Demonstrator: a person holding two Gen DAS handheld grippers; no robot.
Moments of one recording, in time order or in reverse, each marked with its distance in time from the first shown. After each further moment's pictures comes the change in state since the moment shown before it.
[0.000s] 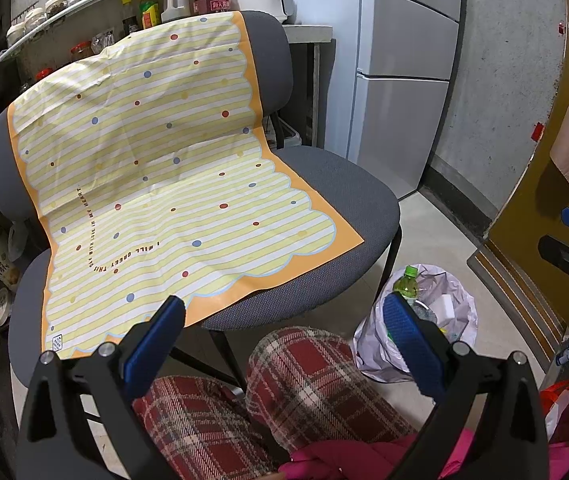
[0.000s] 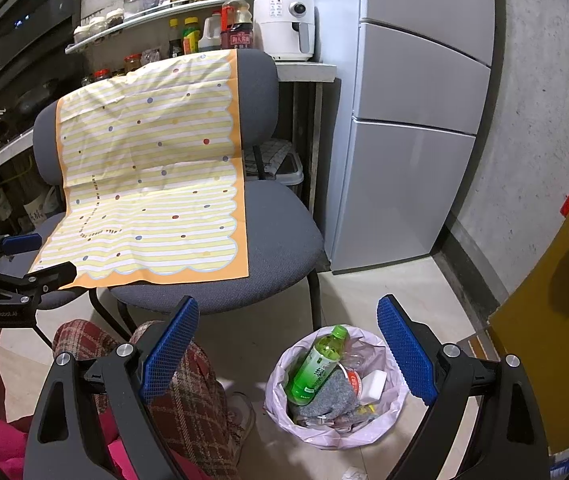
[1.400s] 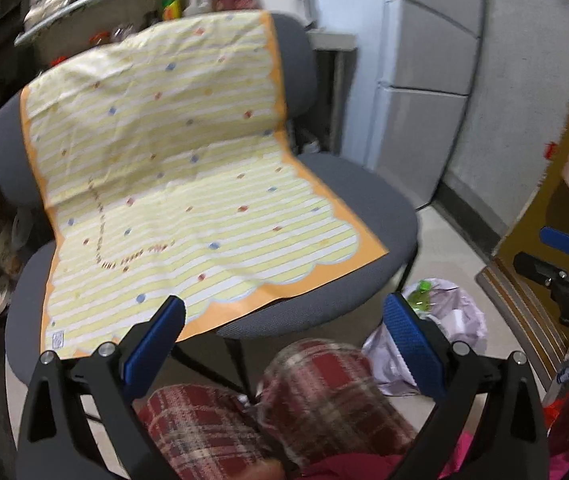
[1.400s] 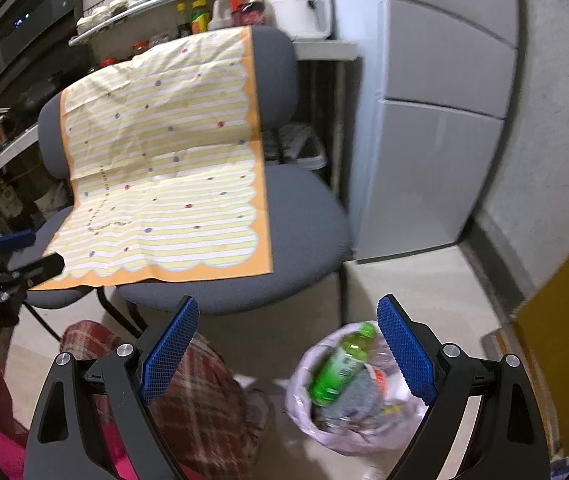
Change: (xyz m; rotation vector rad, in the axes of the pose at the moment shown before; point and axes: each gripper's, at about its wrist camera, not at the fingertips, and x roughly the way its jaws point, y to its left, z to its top) left arm 0.019 0.034 -0.001 -0.068 -0.013 0.028; right arm 0.055 0.015 0.007 0.011 0.065 0.096
